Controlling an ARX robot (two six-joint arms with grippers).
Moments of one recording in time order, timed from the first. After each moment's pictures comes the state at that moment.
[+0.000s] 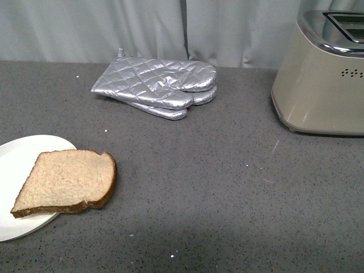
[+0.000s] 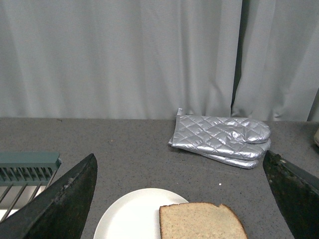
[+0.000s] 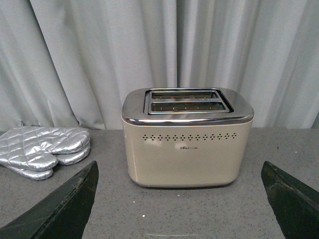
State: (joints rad) left arm 0.00 0.00 0.01 0.00 0.00 0.00; right arm 0.00 0.00 0.00 0.00 0.00 0.00
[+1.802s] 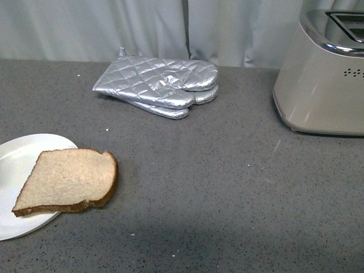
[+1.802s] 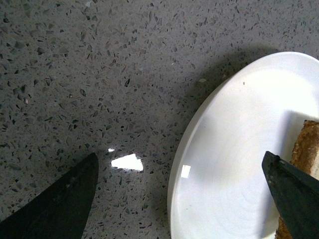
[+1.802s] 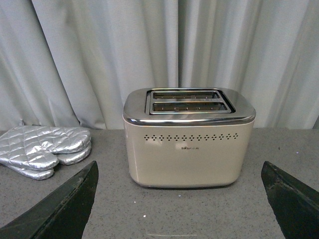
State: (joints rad) left arm 0.52 2.03 0.80 0.07 0.47 0.10; right arm 0.00 0.00 0.00 0.00 0.00 0.00
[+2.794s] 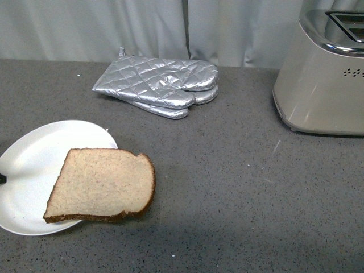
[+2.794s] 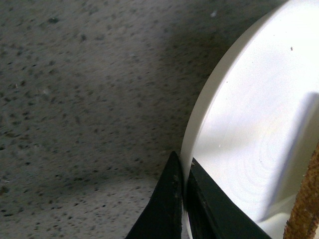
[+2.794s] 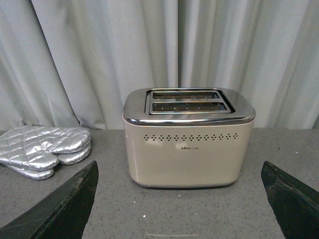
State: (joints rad) left arm 0.34 1.94 0.74 -0.01 0.49 0.06; right arm 0.00 0.00 0.00 0.00 0.00 0.00
